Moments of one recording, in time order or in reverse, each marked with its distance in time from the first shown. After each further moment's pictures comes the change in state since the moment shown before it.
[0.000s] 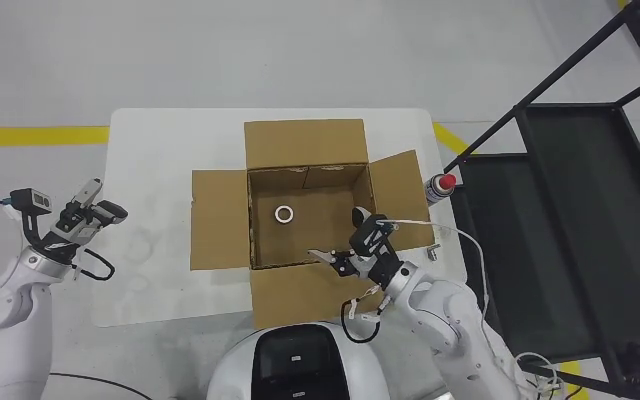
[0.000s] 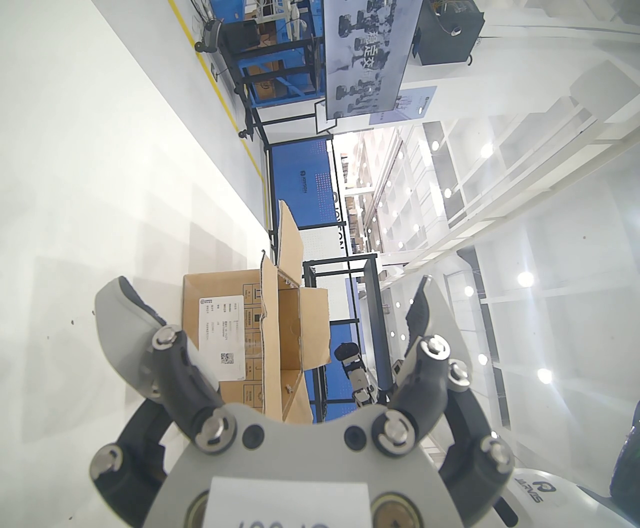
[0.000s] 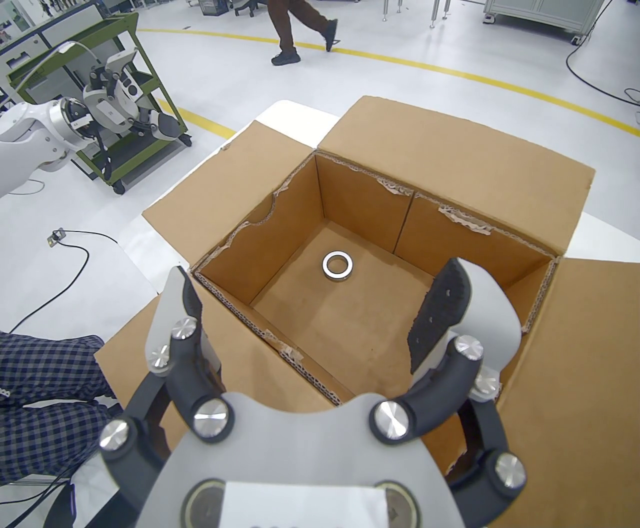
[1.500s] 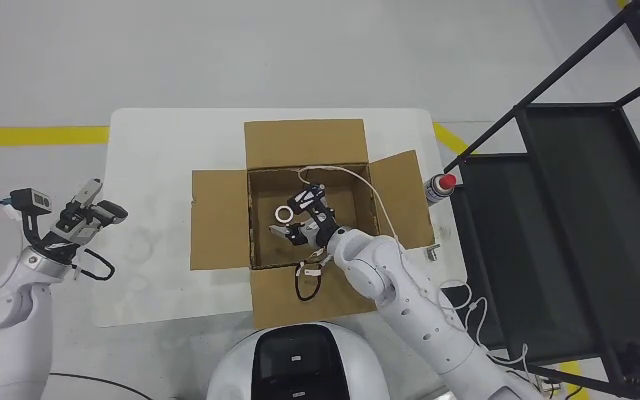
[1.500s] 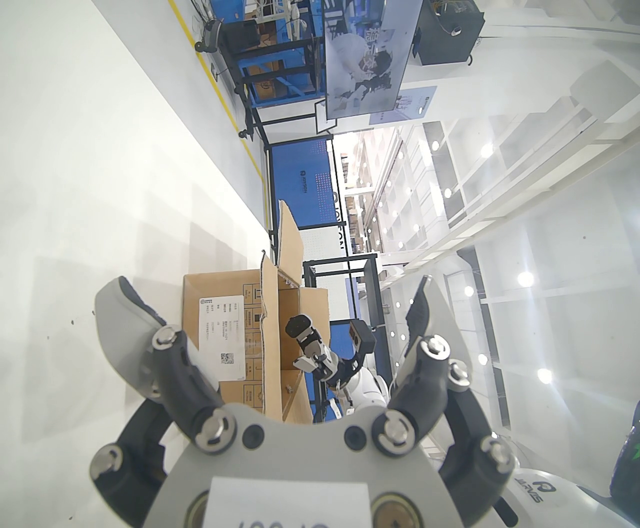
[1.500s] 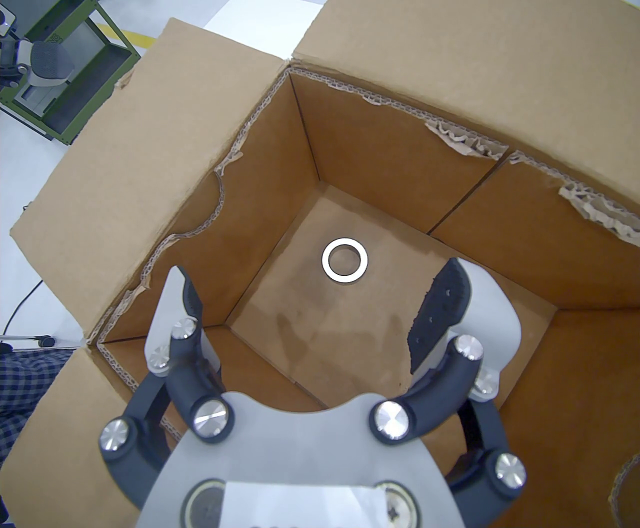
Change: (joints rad) left arm 0.000 0.000 0.000 0.000 0.000 0.000 0.000; right arm 0.462 -0.073 -0.327 0.432 0.063 0.291 0.197
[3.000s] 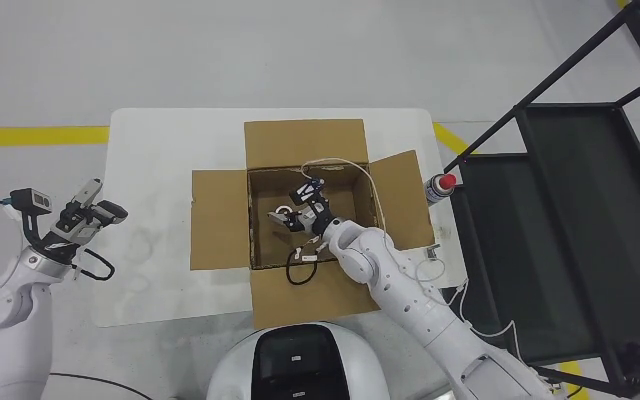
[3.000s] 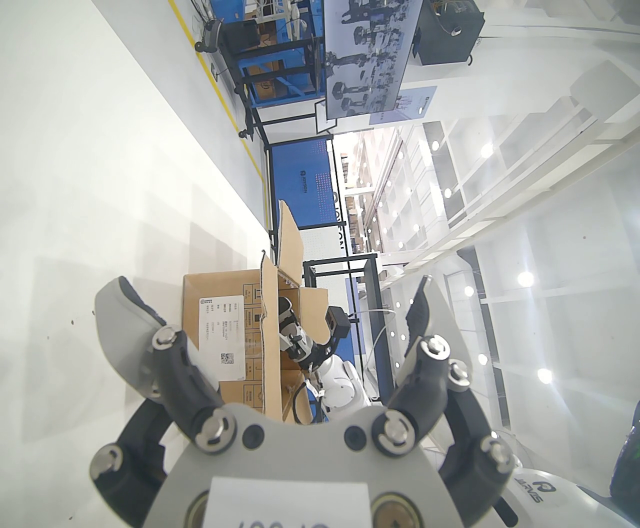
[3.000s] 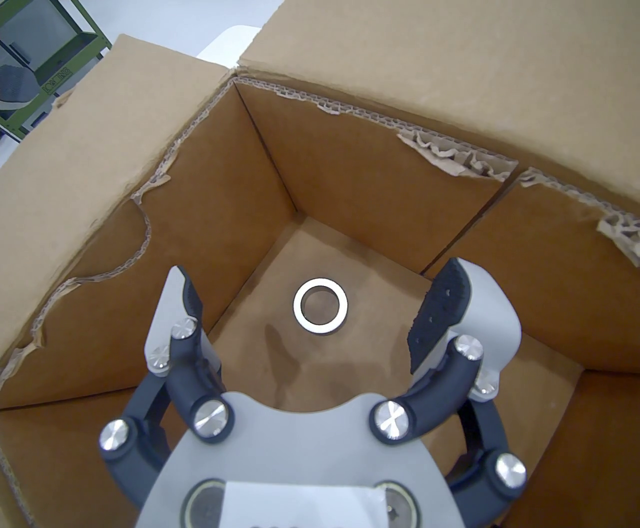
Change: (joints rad) left arm 0.000 0.000 0.000 0.000 0.000 0.000 0.000; right arm 0.151 -0.039 -0.064 0.362 0.031 -0.081 -0.335
